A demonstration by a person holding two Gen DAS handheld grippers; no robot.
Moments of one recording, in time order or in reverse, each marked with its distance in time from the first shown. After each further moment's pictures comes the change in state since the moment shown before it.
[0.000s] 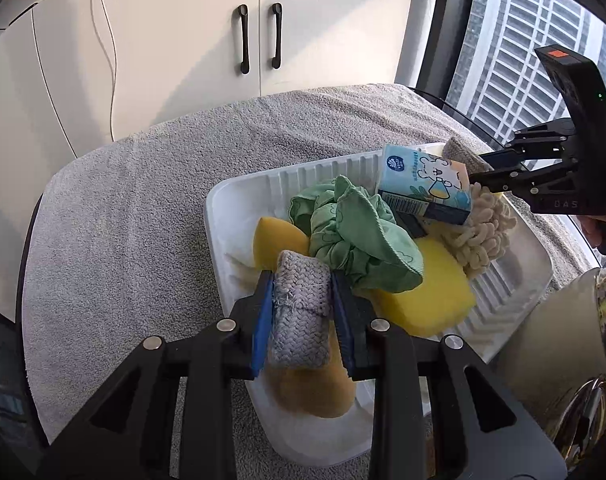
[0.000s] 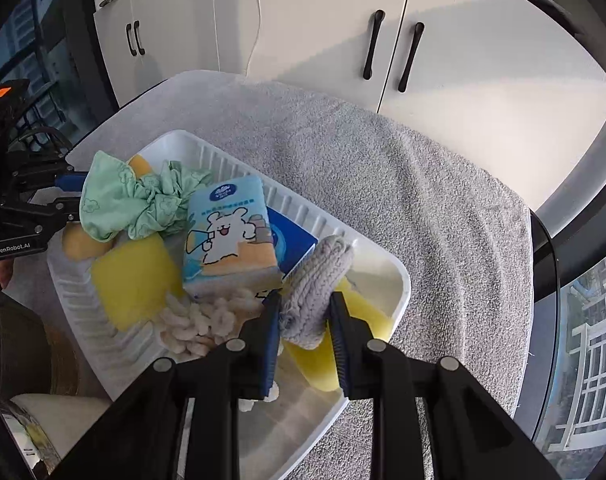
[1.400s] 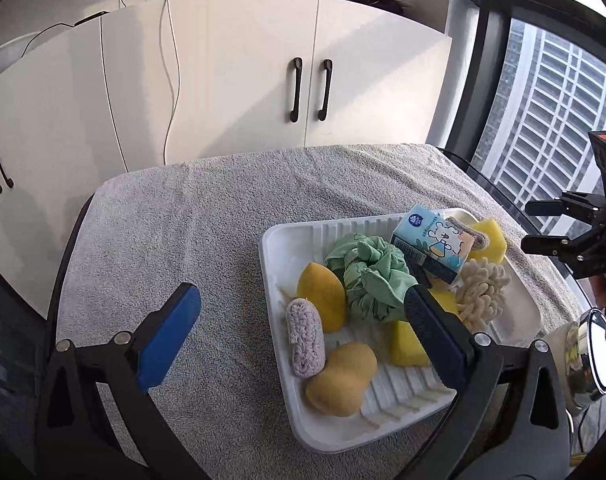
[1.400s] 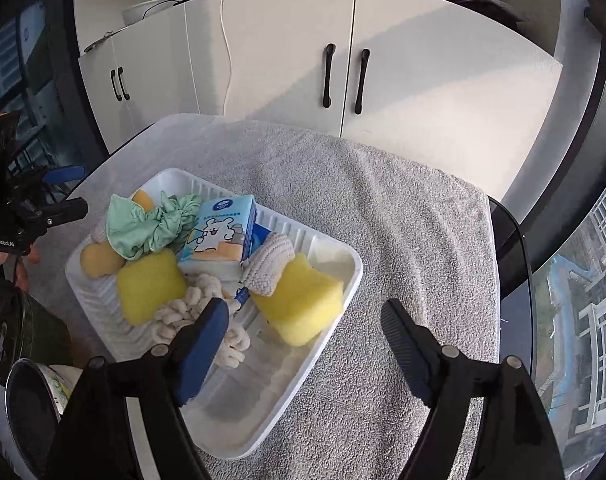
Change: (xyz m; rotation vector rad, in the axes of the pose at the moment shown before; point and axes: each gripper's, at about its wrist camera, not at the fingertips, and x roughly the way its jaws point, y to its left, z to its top) left arm -0.051 0.015 0.003 -0.140 -0.164 0.098; right arm -0.055 -0.019 -0.030 0.132 -0.133 -0.032
